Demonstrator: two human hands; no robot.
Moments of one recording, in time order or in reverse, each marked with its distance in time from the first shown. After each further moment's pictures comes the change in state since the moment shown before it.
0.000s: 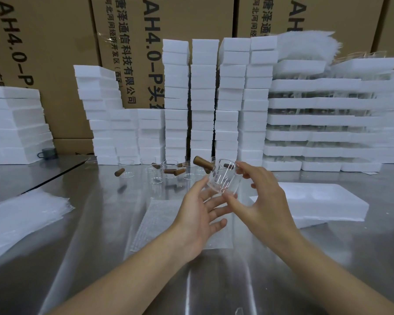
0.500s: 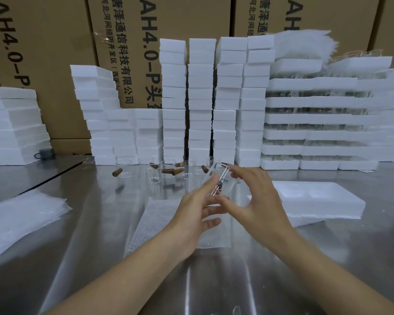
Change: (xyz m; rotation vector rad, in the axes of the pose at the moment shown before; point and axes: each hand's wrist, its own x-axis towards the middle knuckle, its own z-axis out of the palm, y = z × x) left_hand 0.000 -0.001 -0.003 0.173 0.033 0.117; right_hand 0.000 -0.005 -0.002 -0.035 -0.059 0.020
